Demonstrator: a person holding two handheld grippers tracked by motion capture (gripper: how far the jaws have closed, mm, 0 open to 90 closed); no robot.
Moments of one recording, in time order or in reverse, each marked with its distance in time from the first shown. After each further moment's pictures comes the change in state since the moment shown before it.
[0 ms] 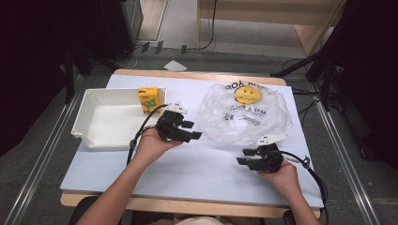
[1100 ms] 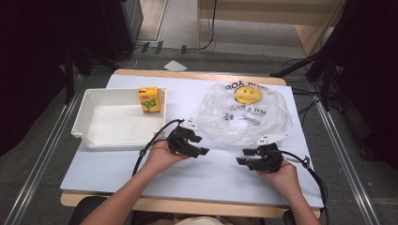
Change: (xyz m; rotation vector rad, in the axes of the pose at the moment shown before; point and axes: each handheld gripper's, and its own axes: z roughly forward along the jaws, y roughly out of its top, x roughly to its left) left arm -0.013 -0.025 0.040 0.076 -0.037 0.063; right arm 0.000 0.000 0.001 -0.001 0.003 0.008
